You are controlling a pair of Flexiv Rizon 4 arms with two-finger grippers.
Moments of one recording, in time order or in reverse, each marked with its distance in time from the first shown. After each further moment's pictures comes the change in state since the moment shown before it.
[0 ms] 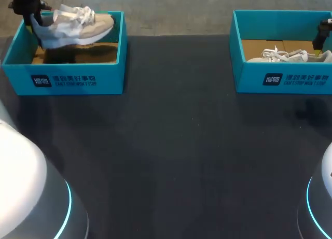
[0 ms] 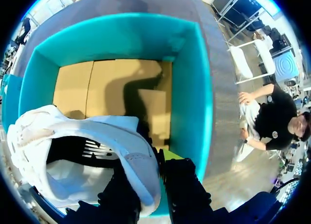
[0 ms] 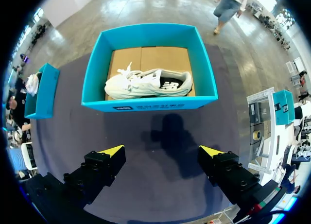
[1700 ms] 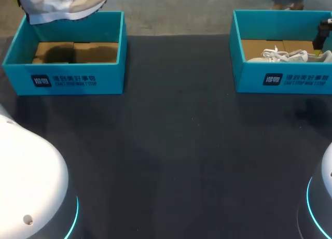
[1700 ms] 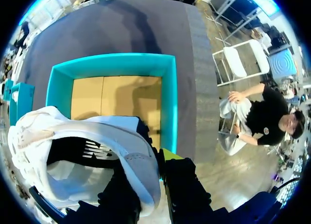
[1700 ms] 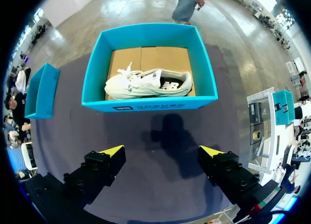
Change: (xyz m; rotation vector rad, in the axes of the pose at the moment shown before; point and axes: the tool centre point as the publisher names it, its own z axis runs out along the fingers) left arm 0.011 -0.016 -0.106 -0.034 0.004 0.026; right arm 0.000 0.000 0.000 0.000 0.000 0.000
